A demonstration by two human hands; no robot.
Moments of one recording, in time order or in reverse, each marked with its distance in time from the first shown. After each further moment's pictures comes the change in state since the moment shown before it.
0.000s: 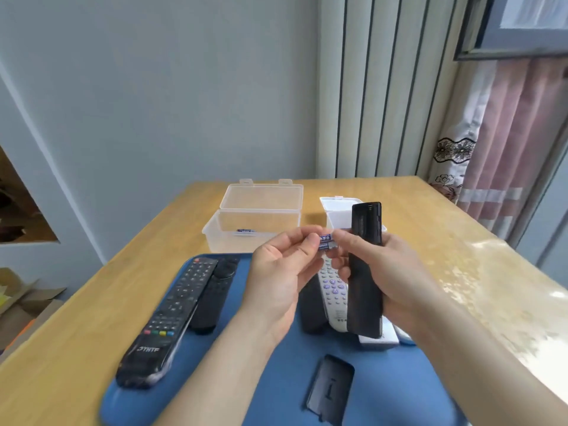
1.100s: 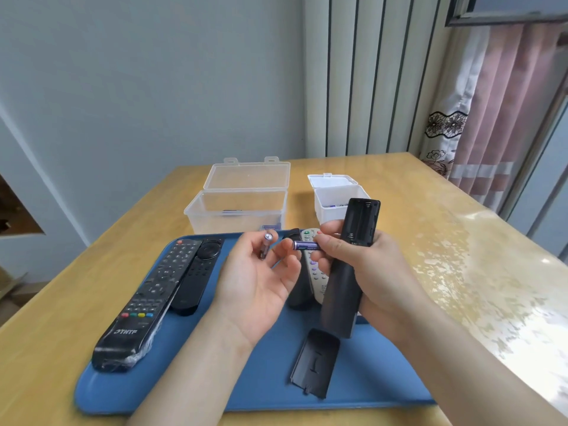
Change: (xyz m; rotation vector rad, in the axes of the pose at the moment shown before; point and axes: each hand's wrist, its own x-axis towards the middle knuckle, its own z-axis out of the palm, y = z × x) left_hand -0.015 -0.007 -0.009 -0.444 0.232 -0.361; right_hand -0.018 0.027 0.001 0.203 0.073 0.012
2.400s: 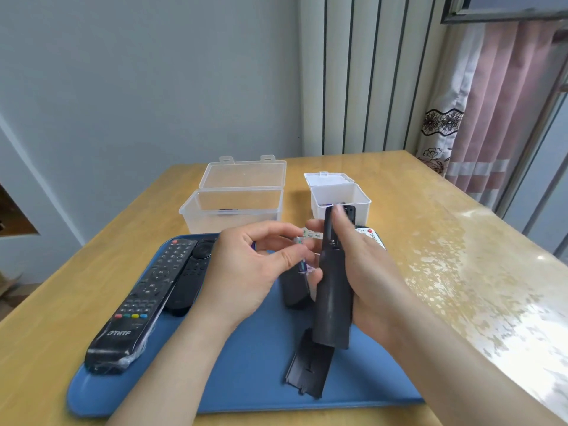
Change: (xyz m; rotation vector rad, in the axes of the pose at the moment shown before) left_hand -0.007 0.008 -0.001 1.001 -0.211 0.622; right_hand -0.001 0.004 0.005 0.052 -0.012 0.148
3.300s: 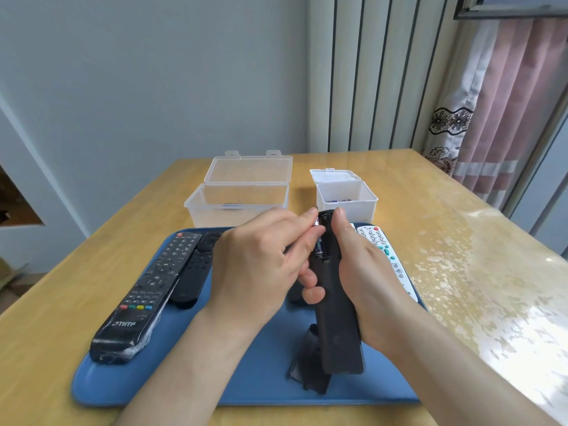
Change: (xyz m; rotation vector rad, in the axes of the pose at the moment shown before) left_hand -0.004 -0.002 0.005 0.594 0.145 0.544; right_hand -0.010 0.006 0.010 -0.163 -0.125 -0.038
